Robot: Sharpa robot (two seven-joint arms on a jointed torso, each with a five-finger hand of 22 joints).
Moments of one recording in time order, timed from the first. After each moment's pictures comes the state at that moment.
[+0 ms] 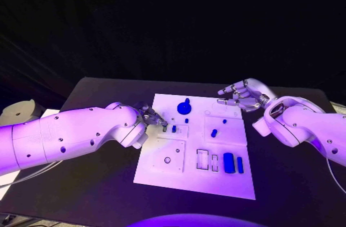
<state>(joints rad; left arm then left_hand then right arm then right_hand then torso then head) 1.25 -0.78 -0.12 1.62 -0.74 -0.53 -0.65 1.36 -0.15 0.53 0.16 0.06 1.17 0.05 0.20 0.15 1.39 -0.03 1.11 1.09 1.47 -0.09 1.57 1.31 0.04 1.46 0.02 1.42 1.31 1.16 -0.91 0.03 1.53 -0.90 -0.37 0.08 1.39 -0.02 -0.07 0.16 0.28 0.96 0.14 0.08 0.07 1.31 0.05 1.02 1.15 1.47 -0.01 1.50 1.31 0.06 1.42 0.08 1.38 1.20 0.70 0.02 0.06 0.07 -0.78</state>
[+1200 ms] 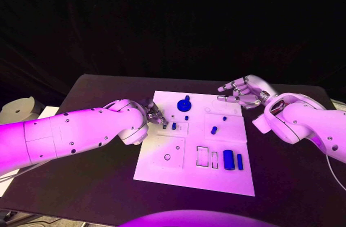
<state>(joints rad) 1.23 -0.74 -0.12 1.57 -0.99 -0.41 -0.69 1.34 -0.17 0.54 0.16 0.06 1.16 0.05 0.27 0.15 1.40 -0.04 1.15 1.13 1.47 -0.09 1.57 1.31 0.04 1.46 0.01 1.44 1.31 1.16 -0.91 0.03 1.53 -0.90 -0.37 0.08 1.39 -0.02 -0.07 0.16 0.28 0.96 0.14 0.08 0.07 1.31 0.05 1.02 1.15 1.47 -0.01 1.50 1.31 0.06 1.42 0.08 1.38 1.20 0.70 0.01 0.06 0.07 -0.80</state>
